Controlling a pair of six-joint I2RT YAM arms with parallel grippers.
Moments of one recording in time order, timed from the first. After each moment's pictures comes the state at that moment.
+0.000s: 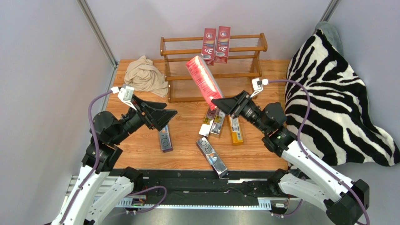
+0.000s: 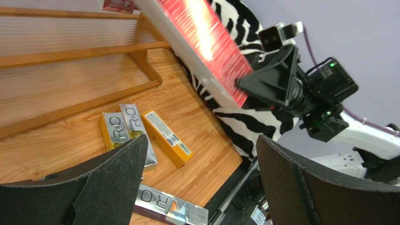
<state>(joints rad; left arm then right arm) -0.42 0.60 0.91 -0.21 0.41 -0.60 0.69 0.91 0.74 0.33 -0.20 0.99</state>
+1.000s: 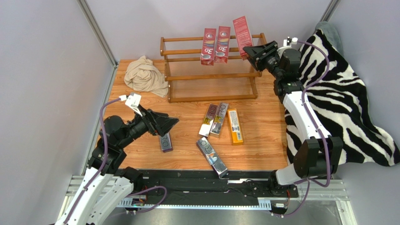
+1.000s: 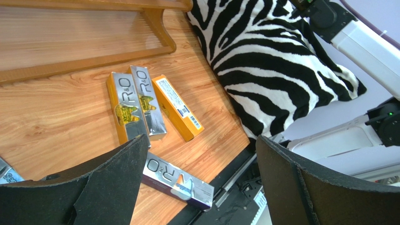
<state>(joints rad) -0.42 0.53 0.76 -0.27 0.39 -0.62 0.09 1.47 1.33 0.14 -0.37 1.19</state>
